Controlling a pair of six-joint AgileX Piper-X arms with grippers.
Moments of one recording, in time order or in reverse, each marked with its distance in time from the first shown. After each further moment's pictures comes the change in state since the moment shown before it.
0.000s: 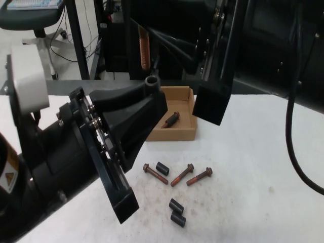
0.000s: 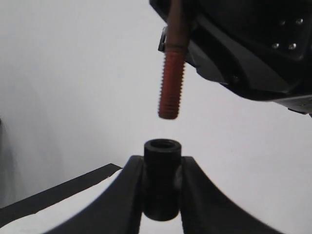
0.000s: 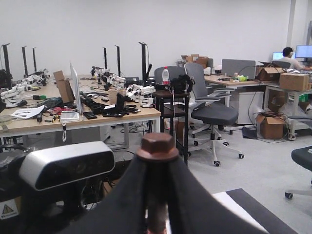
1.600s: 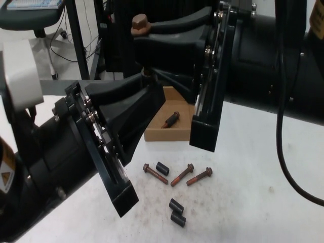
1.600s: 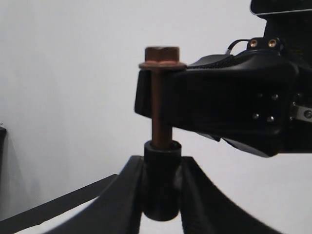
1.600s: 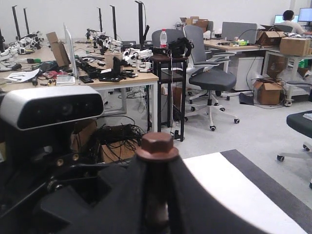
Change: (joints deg) left arm 0.0 0.0 0.0 -1.5 -1.5 0.0; right arm -0.7 0.0 0.0 8.6 -0.6 -3.9
